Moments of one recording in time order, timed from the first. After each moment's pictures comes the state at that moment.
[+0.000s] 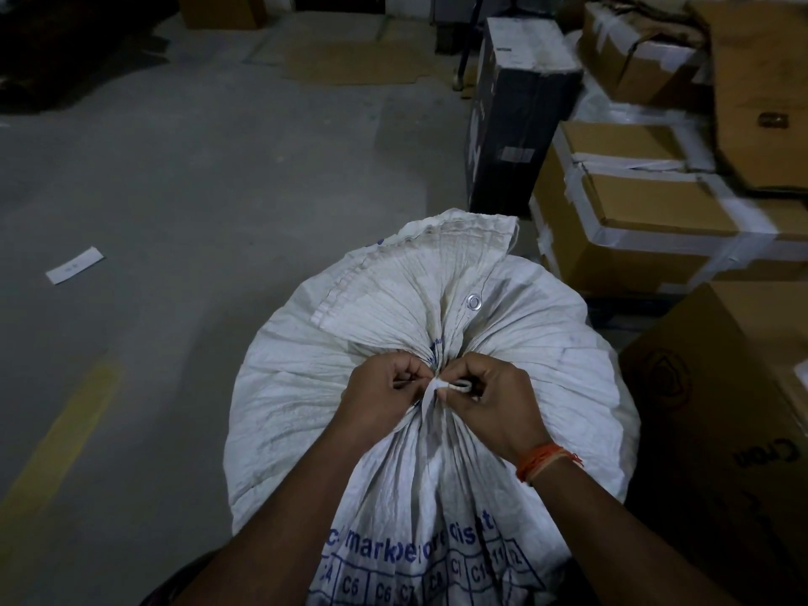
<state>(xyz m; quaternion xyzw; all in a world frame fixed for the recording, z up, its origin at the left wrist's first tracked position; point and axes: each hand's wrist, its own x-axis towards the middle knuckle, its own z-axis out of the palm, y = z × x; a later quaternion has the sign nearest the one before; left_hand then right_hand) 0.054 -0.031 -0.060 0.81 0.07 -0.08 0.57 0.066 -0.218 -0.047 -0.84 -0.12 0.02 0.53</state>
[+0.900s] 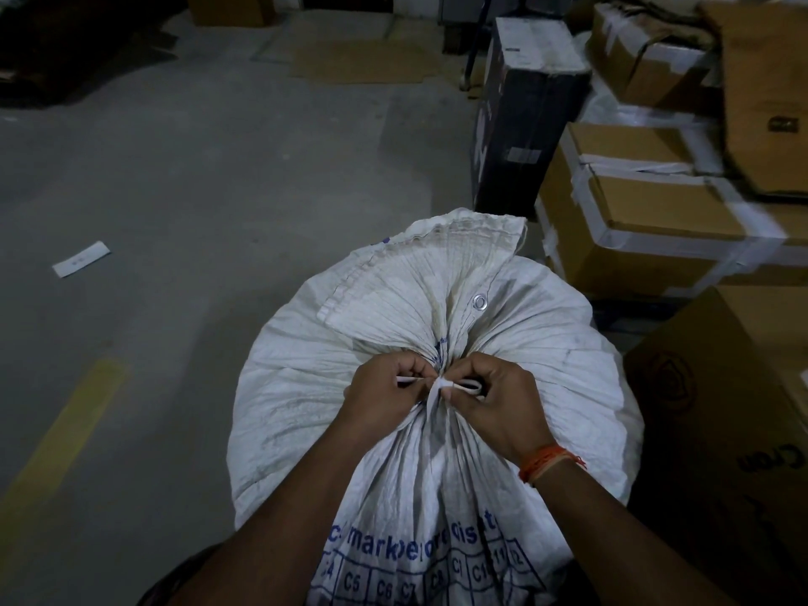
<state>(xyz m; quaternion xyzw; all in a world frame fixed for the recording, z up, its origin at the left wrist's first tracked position) 0.052 -0.032 -0.058 0.81 0.06 -0.07 0.57 0.064 -0.217 -0.043 -0.85 -0.12 0.02 0.52</state>
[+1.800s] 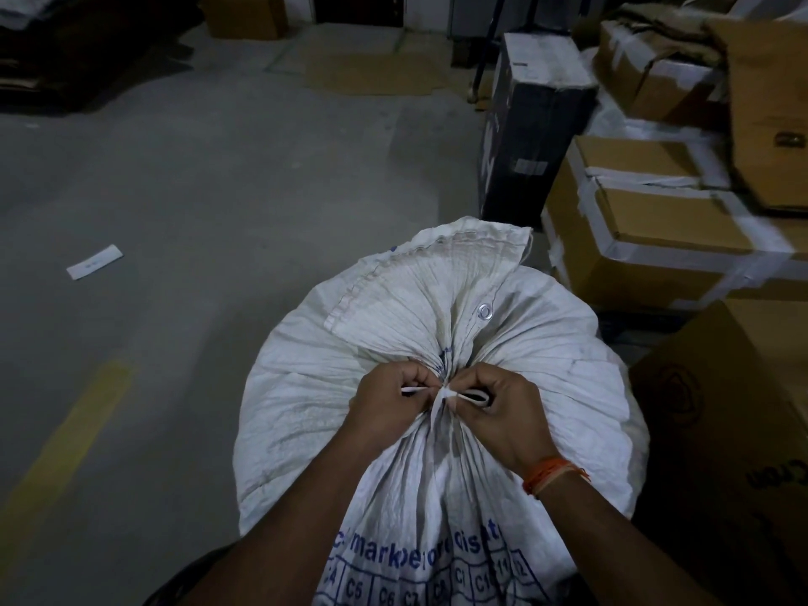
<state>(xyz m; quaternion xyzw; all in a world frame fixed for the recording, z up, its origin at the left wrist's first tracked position) 0.048 -0.030 -0.059 0.81 0.08 -0.08 0.58 0.062 -0.215 -0.045 -0.84 -0.12 0.02 0.53</state>
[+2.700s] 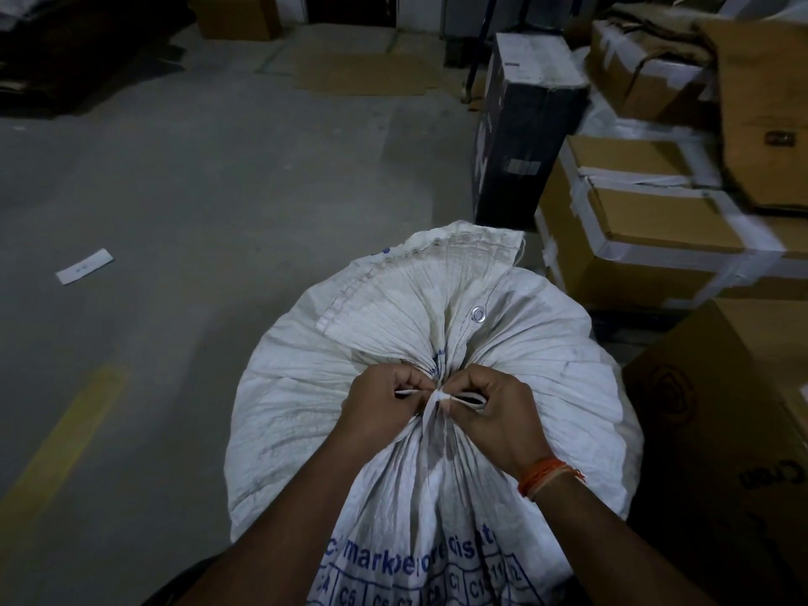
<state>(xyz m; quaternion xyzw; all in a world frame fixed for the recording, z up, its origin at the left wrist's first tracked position) 0.051 -0.031 -0.058 0.81 0.08 -0.08 0.58 0.064 -0.217 -0.041 -0.84 -0.12 0.02 0.53</state>
